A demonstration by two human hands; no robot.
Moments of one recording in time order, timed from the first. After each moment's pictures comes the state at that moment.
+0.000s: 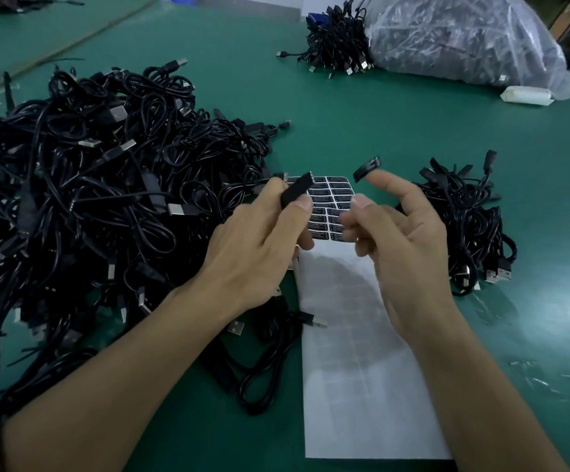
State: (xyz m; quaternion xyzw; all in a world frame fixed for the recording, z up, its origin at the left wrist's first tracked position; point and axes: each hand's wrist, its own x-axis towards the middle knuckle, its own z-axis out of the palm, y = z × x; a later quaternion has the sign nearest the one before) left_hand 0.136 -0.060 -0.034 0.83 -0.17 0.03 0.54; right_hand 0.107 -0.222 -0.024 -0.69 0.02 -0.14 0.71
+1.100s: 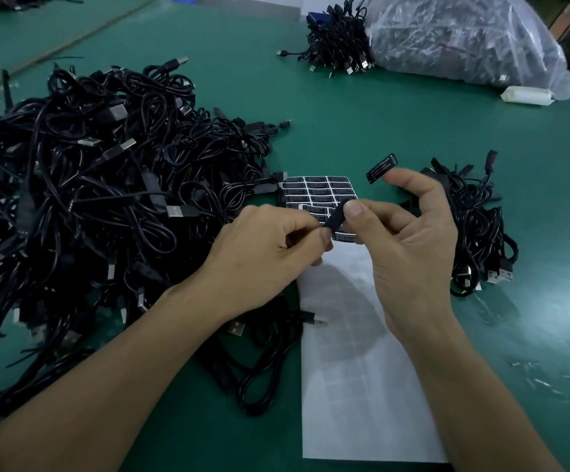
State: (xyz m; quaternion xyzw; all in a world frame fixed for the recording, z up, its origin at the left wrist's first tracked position) left_hand 0.139 -0.058 -0.035 0.86 -0.21 0.01 0.47; right_hand 0.108 -0.216 -0.026 -0.68 -0.01 -0.22 0.70
